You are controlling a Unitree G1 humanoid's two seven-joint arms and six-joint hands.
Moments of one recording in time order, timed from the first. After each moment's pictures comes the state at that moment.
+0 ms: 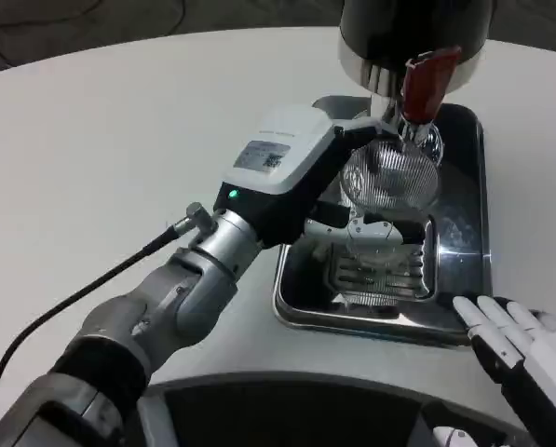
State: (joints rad) left arm -1.04 0.29 -0.45 1.04 0.75 -0.63 0.48; right arm 0.45 -0.29 -0.07 -0.94 -0.92 0.03 0.48
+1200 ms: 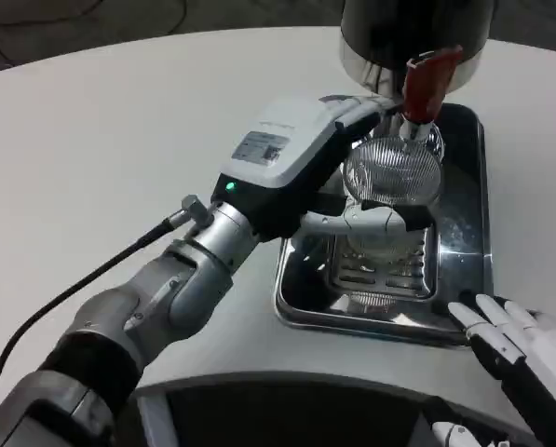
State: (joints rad) left arm -1.03 0.32 -0.45 0.98 0.75 -0.65 0.47; right arm 0.44 -0.29 -0.08 -0.91 -0.86 0.03 0.47
